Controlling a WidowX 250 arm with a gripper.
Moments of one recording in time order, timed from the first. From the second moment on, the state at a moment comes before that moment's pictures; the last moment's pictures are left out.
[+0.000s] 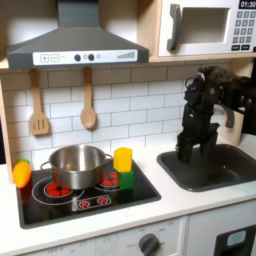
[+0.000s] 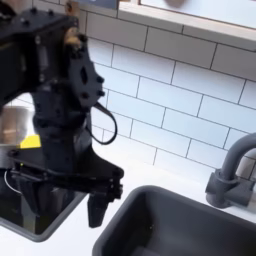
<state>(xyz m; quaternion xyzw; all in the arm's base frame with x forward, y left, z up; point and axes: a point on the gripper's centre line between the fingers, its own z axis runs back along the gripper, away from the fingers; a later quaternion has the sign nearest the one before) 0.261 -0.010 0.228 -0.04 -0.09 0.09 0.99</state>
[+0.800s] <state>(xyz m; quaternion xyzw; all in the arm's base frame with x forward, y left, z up) 0.304 -0.018 0.218 -0.03 -0.08 0.08 0.99</state>
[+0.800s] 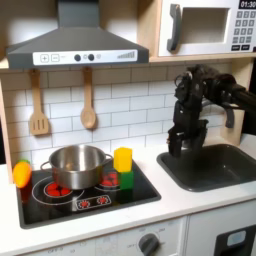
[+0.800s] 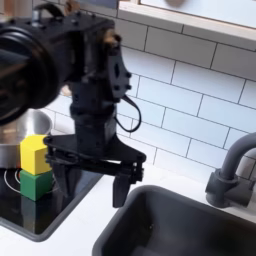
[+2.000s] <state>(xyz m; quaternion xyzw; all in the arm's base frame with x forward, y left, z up) 0.337 0.001 0.200 -0.02 -0.09 0.09 0.99</state>
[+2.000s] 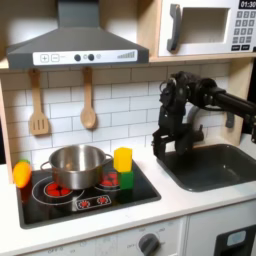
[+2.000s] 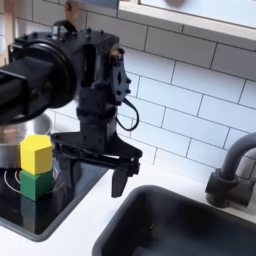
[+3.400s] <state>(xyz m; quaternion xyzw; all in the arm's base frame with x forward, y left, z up) 0.371 0.032 0.195 -0.03 -0.07 0.11 0.99</state>
